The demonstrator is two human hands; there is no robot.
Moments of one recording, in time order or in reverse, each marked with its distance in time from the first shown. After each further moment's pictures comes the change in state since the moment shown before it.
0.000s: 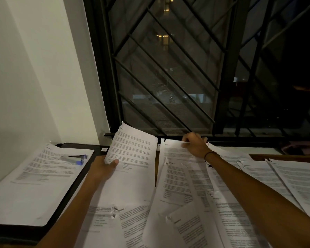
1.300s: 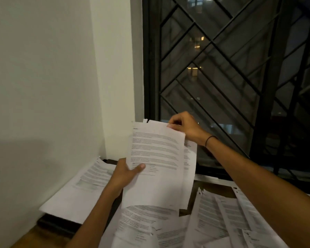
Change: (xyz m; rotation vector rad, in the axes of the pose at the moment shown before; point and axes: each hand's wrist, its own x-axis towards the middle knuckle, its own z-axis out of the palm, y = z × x) left_hand -0.046 0.045 -0.093 -0.460 -0.029 0.314; right_hand -0.003 -0.252 -0.094 0.356 0.052 -0.609
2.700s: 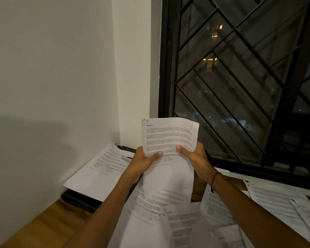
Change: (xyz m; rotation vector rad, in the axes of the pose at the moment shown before) left_hand -0.010 0.003 0.010 -0.142 -0.035 -0.037; right_hand -0.101 0.022 0.095 0.837 0.188 0.289
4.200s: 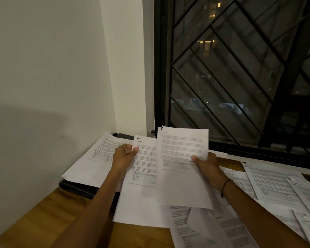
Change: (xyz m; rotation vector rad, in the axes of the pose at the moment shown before) left_hand -0.004 -0.063 -0.050 0.097 0.332 -0.205; right_hand -0.040 0.086 -0.070 -0.256 0.227 0.293
